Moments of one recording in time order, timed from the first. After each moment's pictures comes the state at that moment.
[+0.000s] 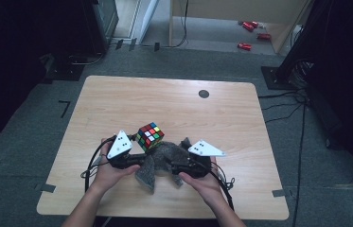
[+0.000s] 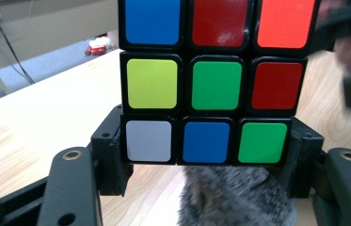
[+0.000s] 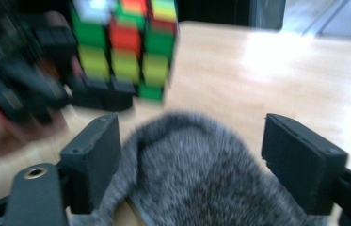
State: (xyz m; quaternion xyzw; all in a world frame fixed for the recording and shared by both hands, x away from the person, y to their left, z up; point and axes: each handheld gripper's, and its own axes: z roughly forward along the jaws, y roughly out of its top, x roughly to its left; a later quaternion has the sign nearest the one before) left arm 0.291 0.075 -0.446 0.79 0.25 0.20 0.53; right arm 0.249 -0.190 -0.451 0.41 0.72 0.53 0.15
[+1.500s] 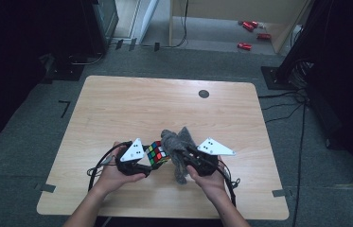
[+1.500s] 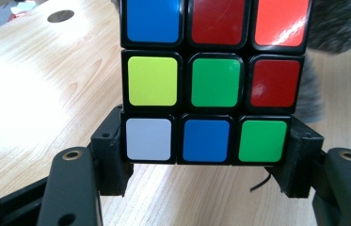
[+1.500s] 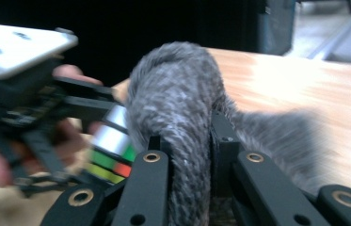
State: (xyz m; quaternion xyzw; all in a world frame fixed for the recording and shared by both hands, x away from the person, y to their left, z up) left arm 0.285 0.046 -0.462 0.87 0.15 0.12 0.46; right arm 0.246 -0.209 -0.436 0.38 0.70 0.59 0.15
